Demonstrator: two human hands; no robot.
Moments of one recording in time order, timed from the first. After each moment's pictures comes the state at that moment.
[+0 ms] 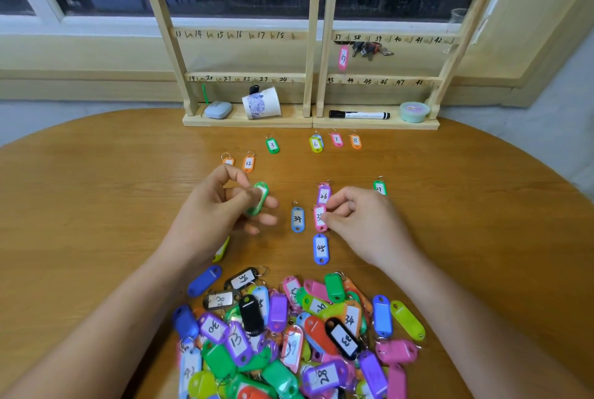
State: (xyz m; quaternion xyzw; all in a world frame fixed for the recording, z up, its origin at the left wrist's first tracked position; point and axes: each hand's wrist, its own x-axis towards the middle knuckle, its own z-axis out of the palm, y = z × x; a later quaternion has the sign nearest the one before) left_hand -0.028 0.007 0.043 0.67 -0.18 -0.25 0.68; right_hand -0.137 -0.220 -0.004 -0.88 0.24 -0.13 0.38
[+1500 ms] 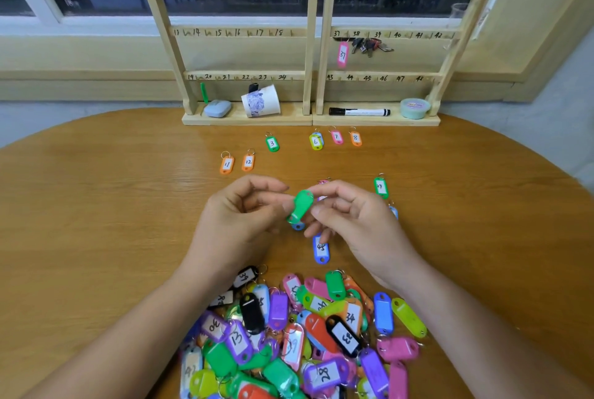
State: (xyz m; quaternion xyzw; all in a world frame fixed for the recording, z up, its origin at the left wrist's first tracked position) left_hand -0.052 -0.009 0.028 0.64 -0.21 -0.21 0.71; right_hand -0.155 -0.192 0.017 -0.71 0.09 -0.14 0.68
